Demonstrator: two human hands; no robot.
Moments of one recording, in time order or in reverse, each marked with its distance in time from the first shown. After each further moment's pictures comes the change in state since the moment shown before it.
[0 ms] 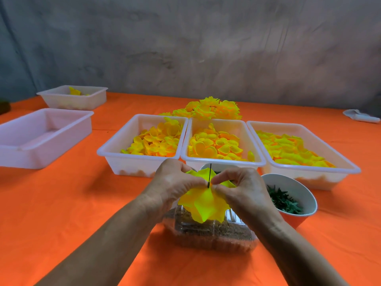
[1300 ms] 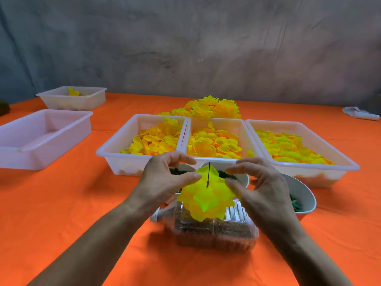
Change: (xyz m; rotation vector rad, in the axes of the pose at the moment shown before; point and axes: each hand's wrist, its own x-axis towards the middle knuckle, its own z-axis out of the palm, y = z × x) left_hand -0.012 -0.009 -0.018 -0.077 0.013 0.310; right_hand -0.014 0.004 -0.020 -0.043 0.183 -0.188
